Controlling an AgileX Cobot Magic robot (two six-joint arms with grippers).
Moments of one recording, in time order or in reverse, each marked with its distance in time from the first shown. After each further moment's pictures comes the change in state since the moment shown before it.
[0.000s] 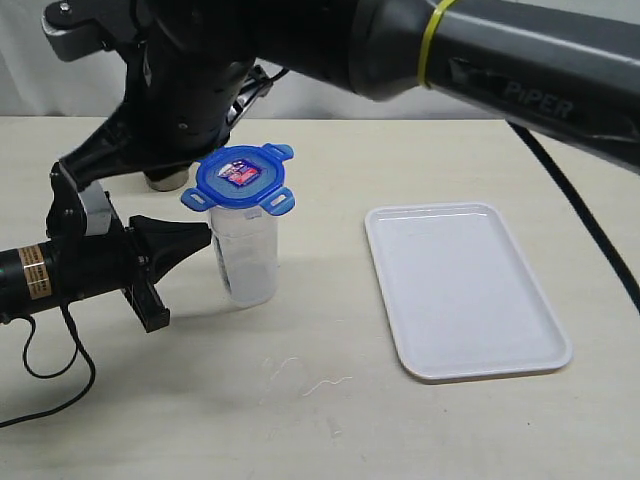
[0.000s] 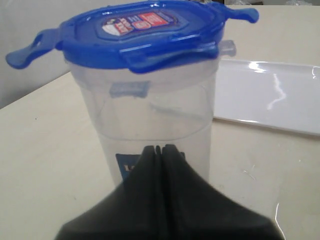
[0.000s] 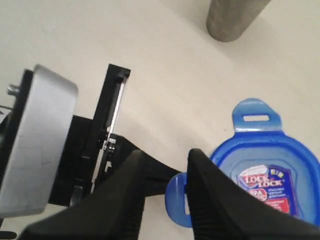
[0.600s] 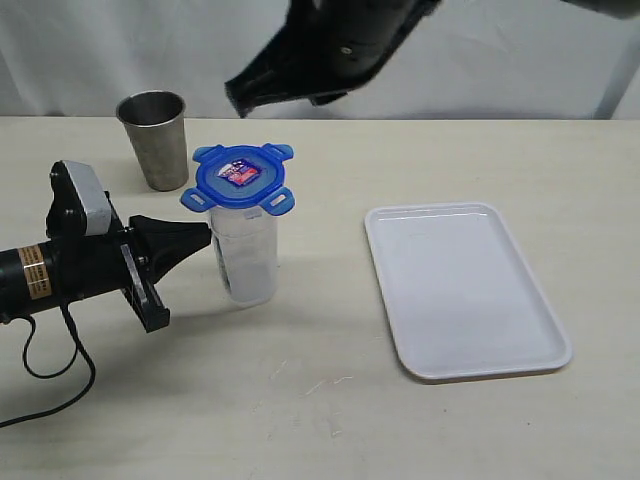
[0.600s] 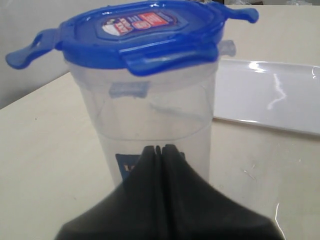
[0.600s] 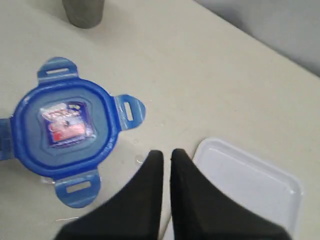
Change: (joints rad) left arm 0.000 0.000 0.000 0.000 0.000 0.000; right arm -0.136 -0.267 0.261 -0.235 0.039 0.129
